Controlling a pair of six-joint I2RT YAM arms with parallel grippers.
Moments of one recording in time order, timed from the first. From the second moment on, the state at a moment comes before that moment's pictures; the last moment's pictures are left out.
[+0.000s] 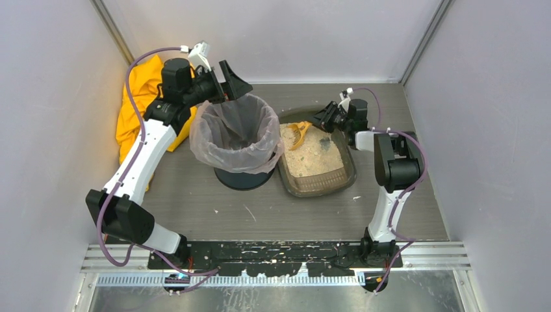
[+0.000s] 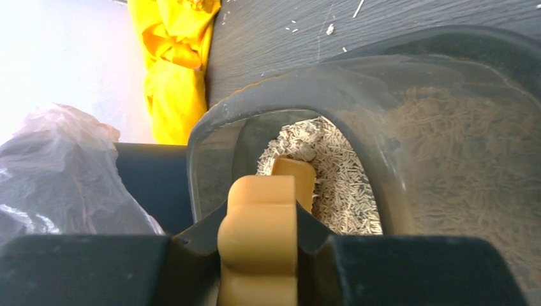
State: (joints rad) left arm -0.28 1.48 1.53 -0.30 0.44 -0.53; right arm 0.08 1.97 1.08 0.53 -0.70 0.87
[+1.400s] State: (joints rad) left arm -0.28 1.50 1.53 -0.28 0.46 -0.55; right arm -0.14 1.79 0.96 0.51 -0.81 0.92
